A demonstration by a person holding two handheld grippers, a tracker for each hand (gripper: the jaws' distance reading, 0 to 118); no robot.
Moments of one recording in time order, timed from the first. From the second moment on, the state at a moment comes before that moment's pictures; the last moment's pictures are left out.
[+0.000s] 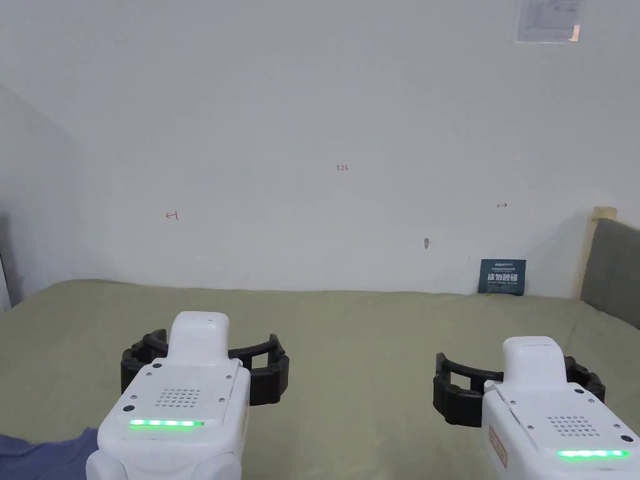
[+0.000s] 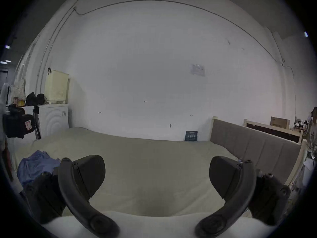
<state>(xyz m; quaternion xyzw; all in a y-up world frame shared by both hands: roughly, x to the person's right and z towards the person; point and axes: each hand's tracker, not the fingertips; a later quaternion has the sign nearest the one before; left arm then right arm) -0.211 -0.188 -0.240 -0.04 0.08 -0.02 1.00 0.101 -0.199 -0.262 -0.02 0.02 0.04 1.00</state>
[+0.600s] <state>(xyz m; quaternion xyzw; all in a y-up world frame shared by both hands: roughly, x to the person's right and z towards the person) -0.223 -0.191 -0.241 -0.07 0.08 0.01 0.99 0.089 -0.197 -0.258 -0.03 0.01 0.03 1.00</state>
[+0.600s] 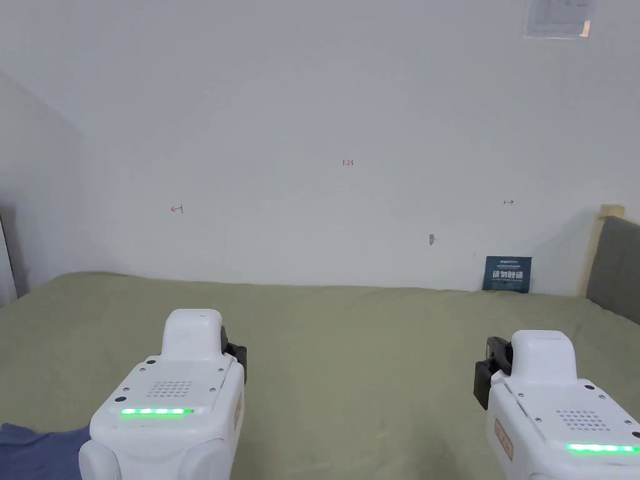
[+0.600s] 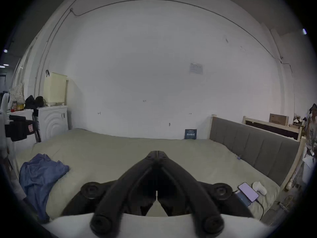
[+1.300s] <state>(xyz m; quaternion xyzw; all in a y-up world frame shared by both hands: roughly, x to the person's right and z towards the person) -0.308 -0.191 -0.201 -0.10 0.17 -0.01 0.98 -0.009 -0.203 -0.281 -0.05 0.14 0.04 0.99</state>
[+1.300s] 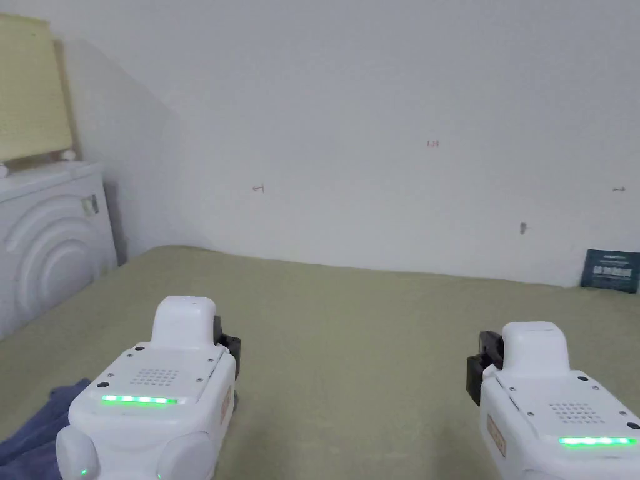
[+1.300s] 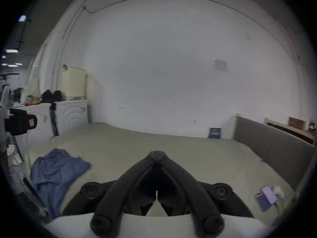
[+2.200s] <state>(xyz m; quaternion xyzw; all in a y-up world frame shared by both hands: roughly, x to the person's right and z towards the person) -0.473 -0.243 -0.149 -0.21 0.32 0.06 0.92 -0.169 -0.241 -0.302 -0.10 0.32 0.03 0.94</state>
